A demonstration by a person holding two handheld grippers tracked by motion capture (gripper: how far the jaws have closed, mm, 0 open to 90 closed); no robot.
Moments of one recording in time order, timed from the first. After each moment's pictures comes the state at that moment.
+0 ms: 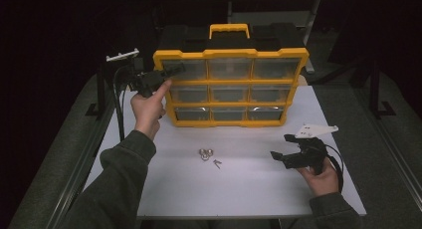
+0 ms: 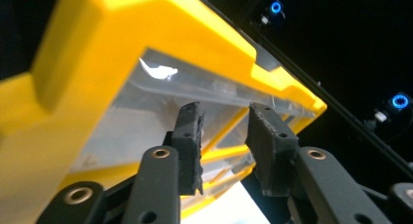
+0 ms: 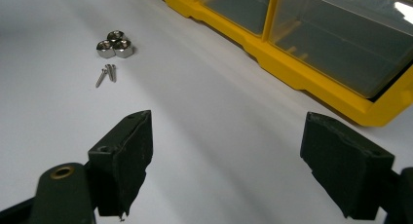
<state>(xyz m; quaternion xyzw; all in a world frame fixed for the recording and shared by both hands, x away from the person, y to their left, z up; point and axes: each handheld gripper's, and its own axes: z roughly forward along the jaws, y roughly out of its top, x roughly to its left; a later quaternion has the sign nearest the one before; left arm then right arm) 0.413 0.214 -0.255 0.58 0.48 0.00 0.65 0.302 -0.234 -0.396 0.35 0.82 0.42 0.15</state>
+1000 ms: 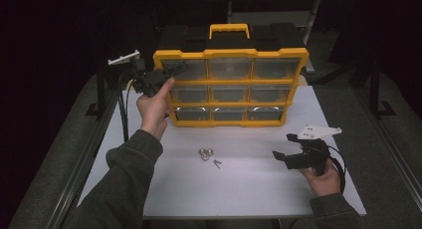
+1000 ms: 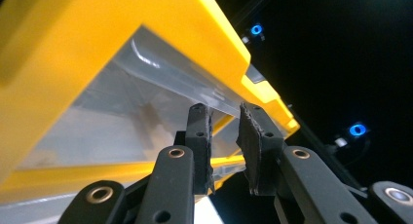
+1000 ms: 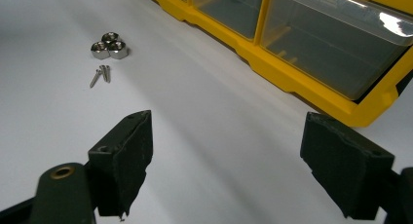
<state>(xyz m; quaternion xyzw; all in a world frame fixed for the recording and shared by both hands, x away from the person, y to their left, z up) 0.414 0.209 -0.266 0.54 0.48 -0.06 0.69 0.298 -0.238 -0.394 0.34 0.82 0.43 0.17</state>
